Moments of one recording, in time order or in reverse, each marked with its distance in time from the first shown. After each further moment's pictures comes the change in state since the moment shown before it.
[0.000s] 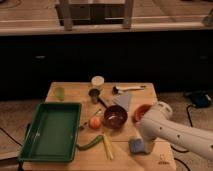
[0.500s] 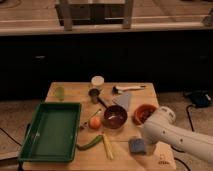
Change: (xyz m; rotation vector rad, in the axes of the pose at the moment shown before) arm 0.004 0.012 0.019 -0.001 -0.030 0.008
